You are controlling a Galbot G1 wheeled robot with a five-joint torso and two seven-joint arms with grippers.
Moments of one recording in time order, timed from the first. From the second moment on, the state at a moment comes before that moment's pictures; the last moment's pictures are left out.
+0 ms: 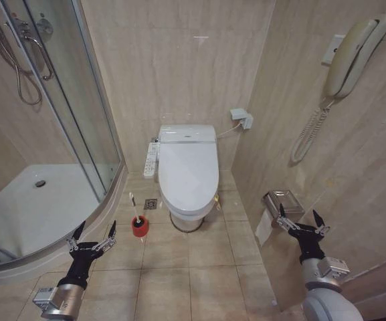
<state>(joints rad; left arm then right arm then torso) 1.63 -1.26 -0.69 -2.07 -0.37 -0.15 0.03 -1.55 1.31 0.73 2.09 0.30 0.04 0.26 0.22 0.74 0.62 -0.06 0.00</state>
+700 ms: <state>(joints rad) 1.63 -1.26 -0.69 -2.07 -0.37 -0.15 0.03 -1.55 1.31 0.73 2.09 0.30 0.04 0.26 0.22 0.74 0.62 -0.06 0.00</state>
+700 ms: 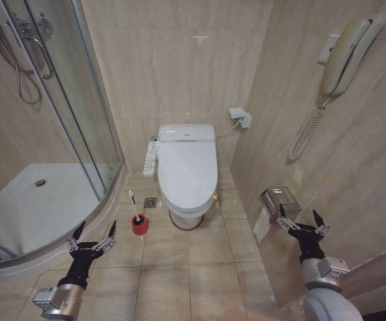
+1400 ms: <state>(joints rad) 1.63 -1.26 -0.69 -2.07 -0.37 -0.15 0.03 -1.55 1.31 0.73 2.09 0.30 0.04 0.26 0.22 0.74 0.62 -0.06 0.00</state>
